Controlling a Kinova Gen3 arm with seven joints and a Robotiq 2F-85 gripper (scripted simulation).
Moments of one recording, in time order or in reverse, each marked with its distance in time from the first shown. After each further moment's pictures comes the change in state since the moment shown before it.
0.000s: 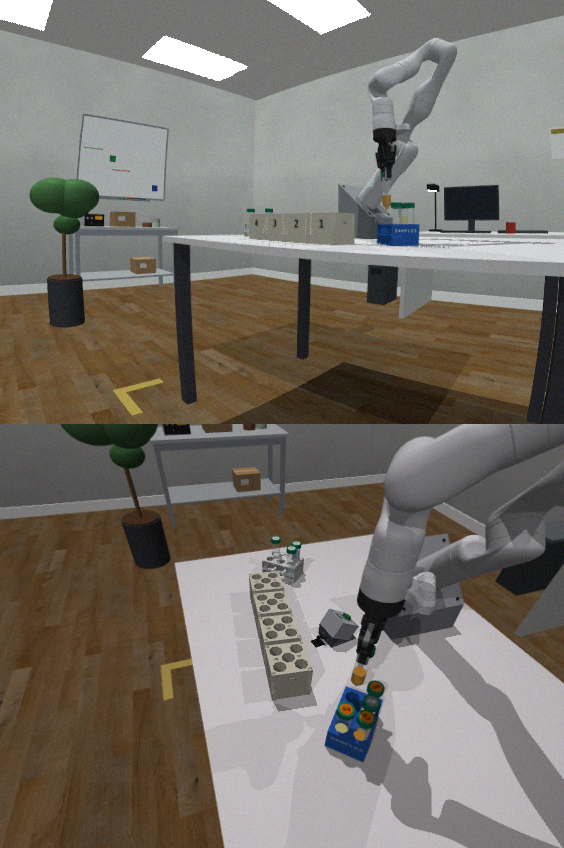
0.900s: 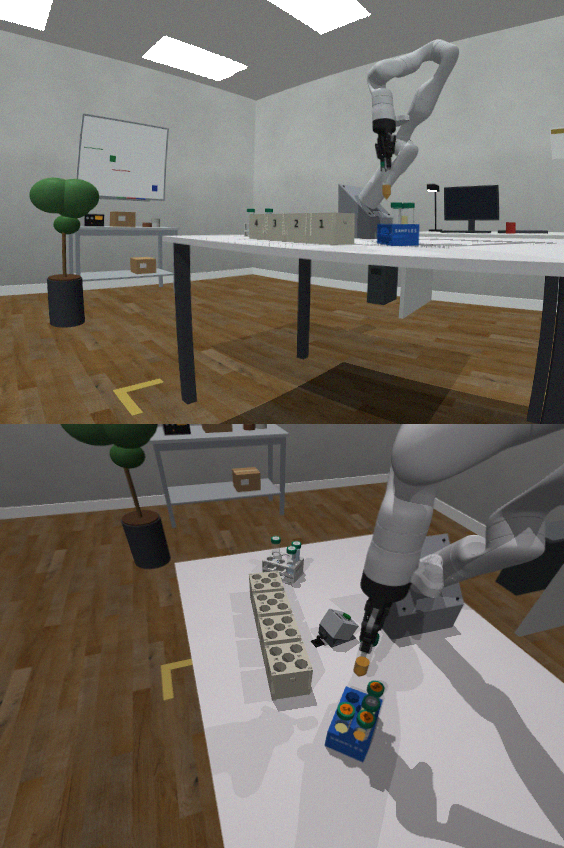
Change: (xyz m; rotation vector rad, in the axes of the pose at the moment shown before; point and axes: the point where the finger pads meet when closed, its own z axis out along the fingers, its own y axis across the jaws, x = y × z) arm 0.000 0.000 -0.031 0.000 0.000 0.001
